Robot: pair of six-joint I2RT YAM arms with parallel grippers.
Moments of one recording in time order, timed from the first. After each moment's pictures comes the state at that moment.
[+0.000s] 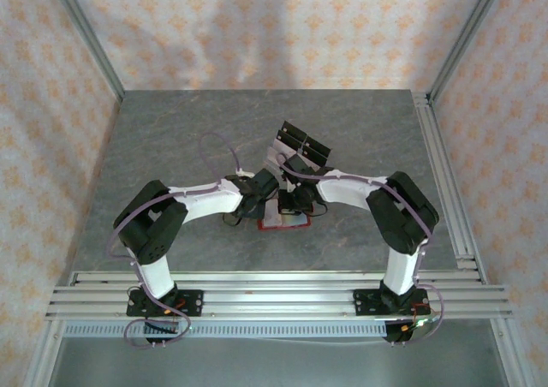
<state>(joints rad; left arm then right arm) -0.71 1.77 1.04 -0.67 -0.43 -0.69 0.71 1.83 1.10 -0.46 -0.27 0.63</state>
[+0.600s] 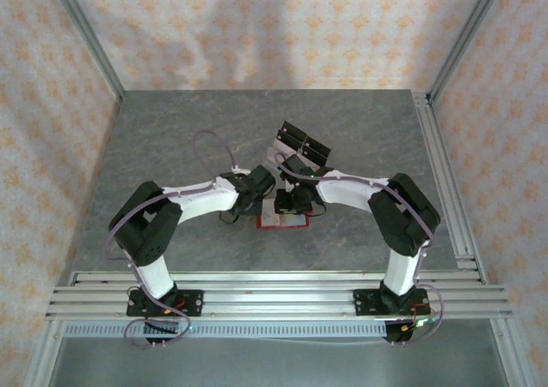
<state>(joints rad) -0.67 1.73 1.03 -0.68 -0.44 -0.69 0.72 1.80 1.09 -0.47 -0.25 0.63</state>
